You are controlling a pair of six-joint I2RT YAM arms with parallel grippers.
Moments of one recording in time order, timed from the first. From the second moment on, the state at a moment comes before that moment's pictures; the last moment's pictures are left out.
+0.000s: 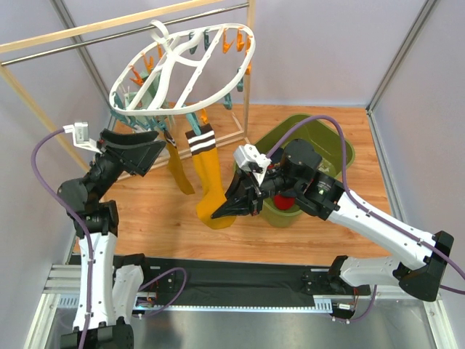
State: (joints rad) left arm 0.18 0.71 0.78 0.53 0.84 -1.13; right arm 0.96 1.21 1.23 0.07 -1.01 0.17
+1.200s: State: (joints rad) left arm -0.05 1.02 0.71 1.21 0.77 -1.36; right arm 0.96 1.22 1.24 0.06 -1.06 0.19
